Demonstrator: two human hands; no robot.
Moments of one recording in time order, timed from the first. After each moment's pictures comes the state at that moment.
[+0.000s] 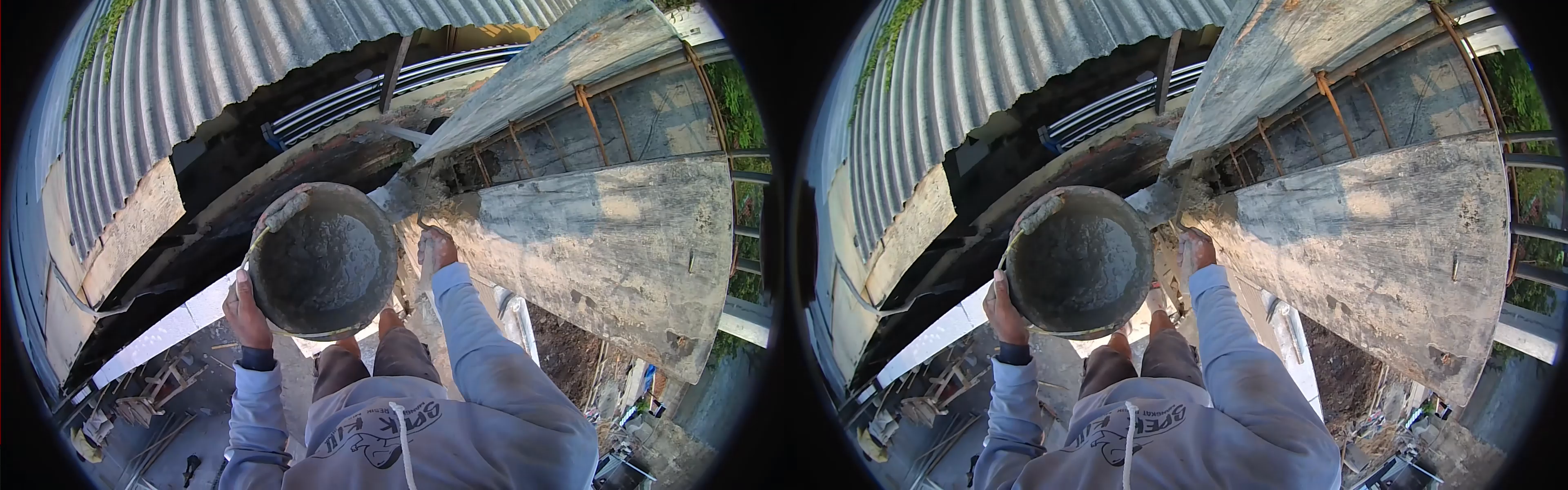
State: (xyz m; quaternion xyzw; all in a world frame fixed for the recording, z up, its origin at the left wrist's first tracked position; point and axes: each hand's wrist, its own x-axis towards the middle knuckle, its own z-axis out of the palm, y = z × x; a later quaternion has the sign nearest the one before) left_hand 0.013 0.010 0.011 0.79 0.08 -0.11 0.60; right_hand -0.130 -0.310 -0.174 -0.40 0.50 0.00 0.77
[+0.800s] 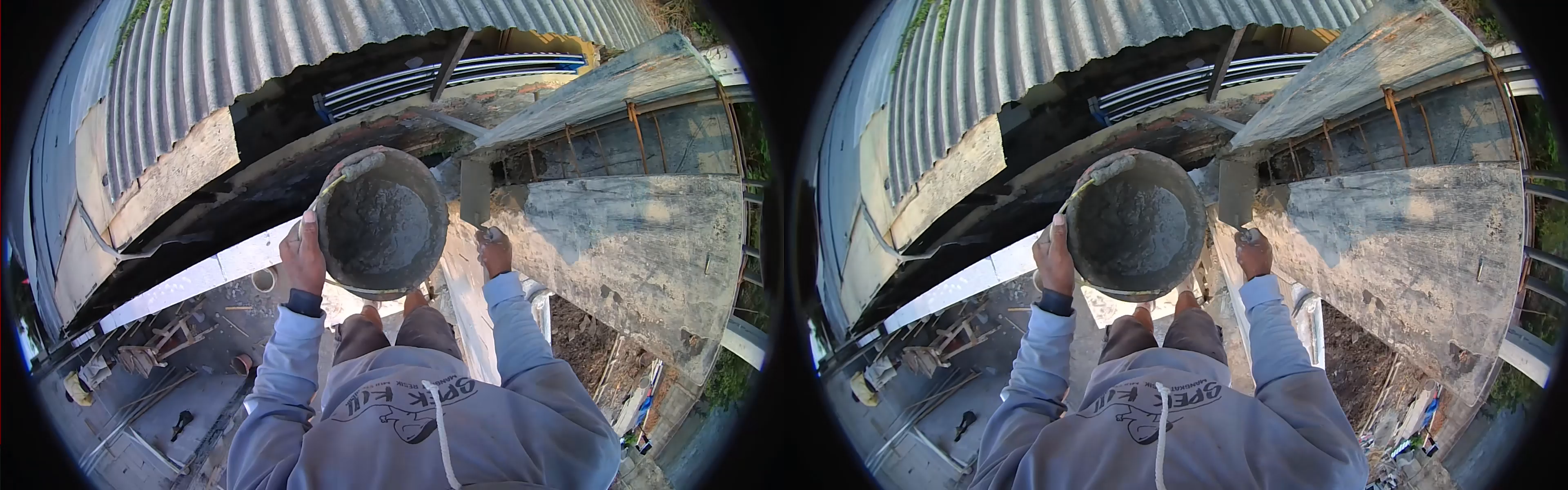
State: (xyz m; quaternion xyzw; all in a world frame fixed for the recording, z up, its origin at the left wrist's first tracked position) left_hand 0.017 -0.004 0.019 0.82 0.02 -0.08 0.57; right_hand -0.172 -0.310 -0.156 -0.72 0.43 0.00 0.55
